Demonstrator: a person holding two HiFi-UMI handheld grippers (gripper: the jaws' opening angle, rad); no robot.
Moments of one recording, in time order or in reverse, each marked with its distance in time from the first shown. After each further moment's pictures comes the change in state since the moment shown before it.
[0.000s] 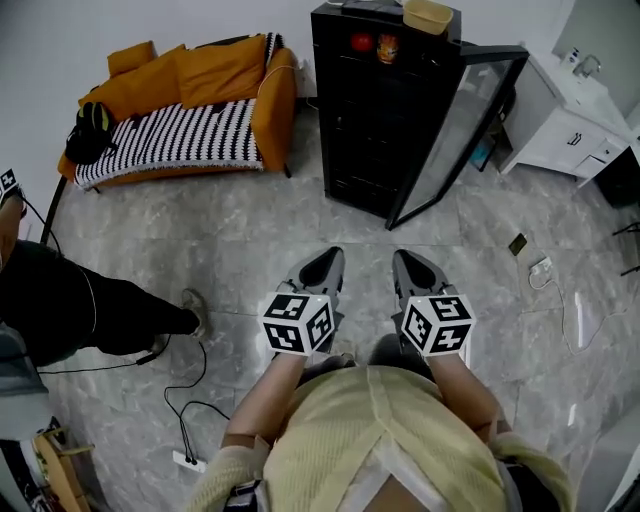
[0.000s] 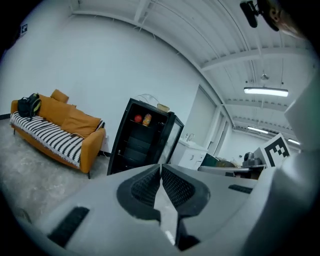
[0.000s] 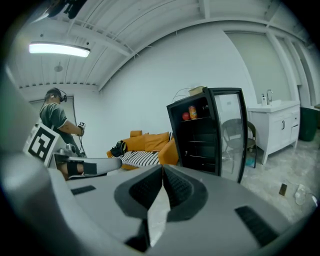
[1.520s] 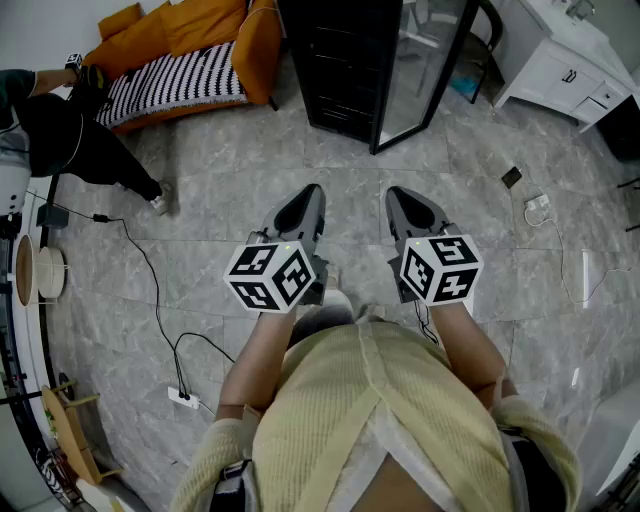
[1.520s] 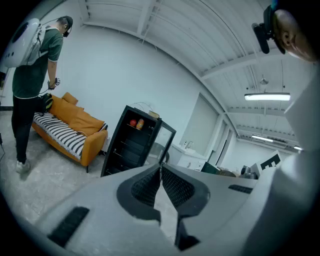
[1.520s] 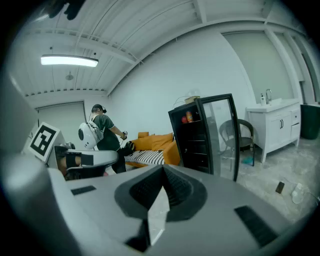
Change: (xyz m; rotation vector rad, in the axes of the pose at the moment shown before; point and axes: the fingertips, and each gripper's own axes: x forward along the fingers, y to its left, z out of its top) left arm -0.071 -0.144 -0.039 -0.066 -0.104 0.065; right arm -0.156 -0.035 -0.030 -0.010 -0.009 0.089
